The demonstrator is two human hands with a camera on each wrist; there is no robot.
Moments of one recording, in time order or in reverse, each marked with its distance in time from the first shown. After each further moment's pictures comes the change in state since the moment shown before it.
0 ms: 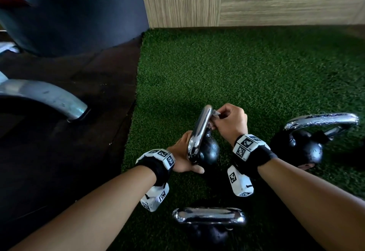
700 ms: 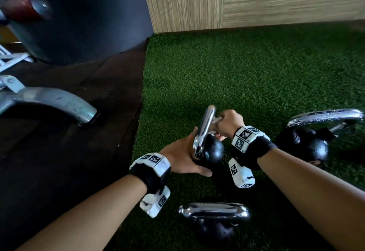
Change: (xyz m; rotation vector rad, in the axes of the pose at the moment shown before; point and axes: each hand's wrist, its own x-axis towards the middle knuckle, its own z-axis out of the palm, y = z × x) left_hand -0.047 0.041 -0.025 0.025 0.030 -0.011; right_hand 0.010 -0.007 0.005 -0.298 -0.308 0.233
